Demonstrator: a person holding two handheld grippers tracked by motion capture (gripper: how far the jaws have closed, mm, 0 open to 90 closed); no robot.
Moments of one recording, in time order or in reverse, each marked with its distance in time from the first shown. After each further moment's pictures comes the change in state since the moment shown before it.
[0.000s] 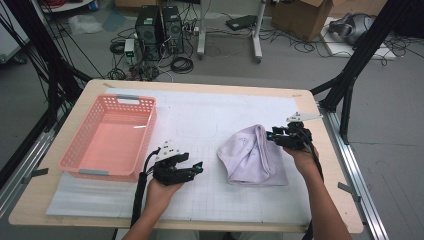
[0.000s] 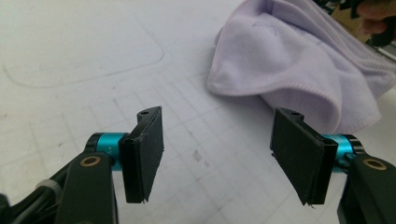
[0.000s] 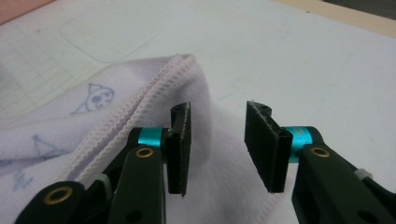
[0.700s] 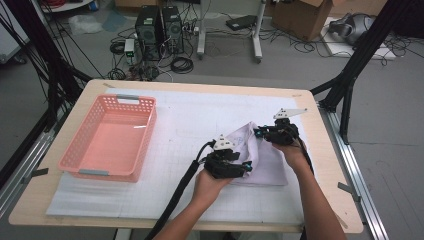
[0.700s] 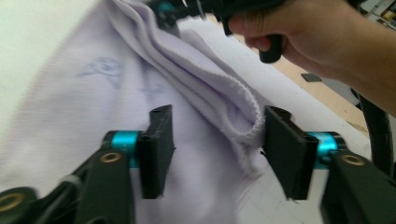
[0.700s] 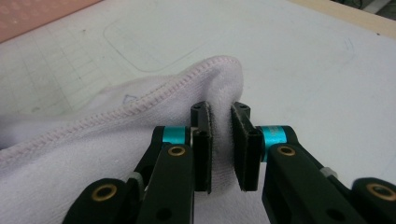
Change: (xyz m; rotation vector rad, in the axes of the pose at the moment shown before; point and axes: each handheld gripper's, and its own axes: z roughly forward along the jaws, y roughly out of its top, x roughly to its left) left arm -0.087 0.049 0.077 0.066 -0.161 0.039; right arm 0.009 0.015 0.034 -0.010 0.182 -0.074
